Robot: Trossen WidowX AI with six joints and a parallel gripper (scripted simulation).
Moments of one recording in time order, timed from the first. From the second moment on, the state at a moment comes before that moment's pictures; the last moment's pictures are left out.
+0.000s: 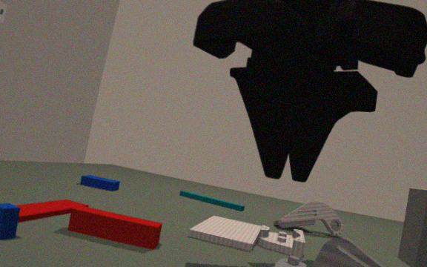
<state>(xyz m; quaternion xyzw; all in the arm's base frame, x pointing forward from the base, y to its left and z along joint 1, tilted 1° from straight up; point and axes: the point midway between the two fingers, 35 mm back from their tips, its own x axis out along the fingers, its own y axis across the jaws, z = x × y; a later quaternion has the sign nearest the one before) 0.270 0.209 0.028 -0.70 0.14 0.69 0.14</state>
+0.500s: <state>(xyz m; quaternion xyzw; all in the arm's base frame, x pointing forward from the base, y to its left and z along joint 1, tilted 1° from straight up) 0.231 0.206 0.034 -0.68 0.20 0.67 0.22</state>
